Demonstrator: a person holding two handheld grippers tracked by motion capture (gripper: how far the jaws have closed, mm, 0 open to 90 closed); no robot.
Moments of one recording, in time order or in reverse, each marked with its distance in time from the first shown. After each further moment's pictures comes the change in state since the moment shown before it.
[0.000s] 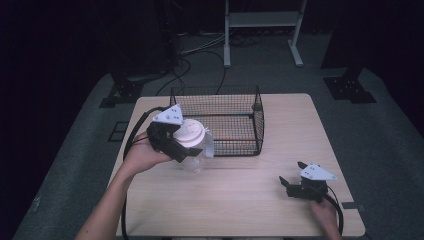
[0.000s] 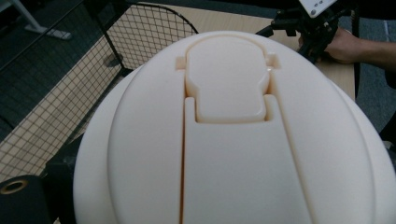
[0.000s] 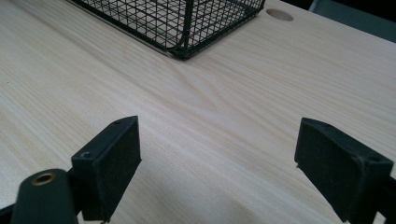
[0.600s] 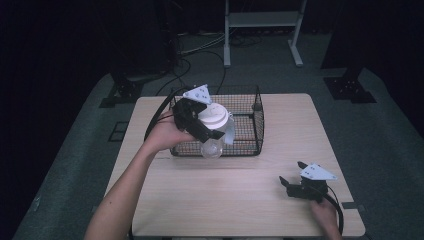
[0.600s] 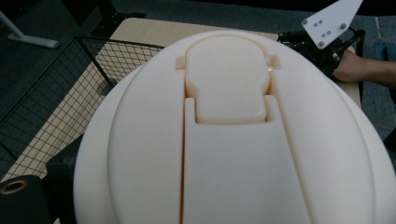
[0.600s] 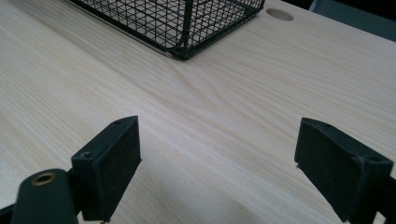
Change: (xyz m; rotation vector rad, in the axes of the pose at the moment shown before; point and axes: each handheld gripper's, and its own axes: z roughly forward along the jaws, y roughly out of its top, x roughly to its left) left arm 0.023 0.058 0.037 0.020 -0.043 0.034; right arm 0.000 0.000 0.000 -0.001 0.001 0.005
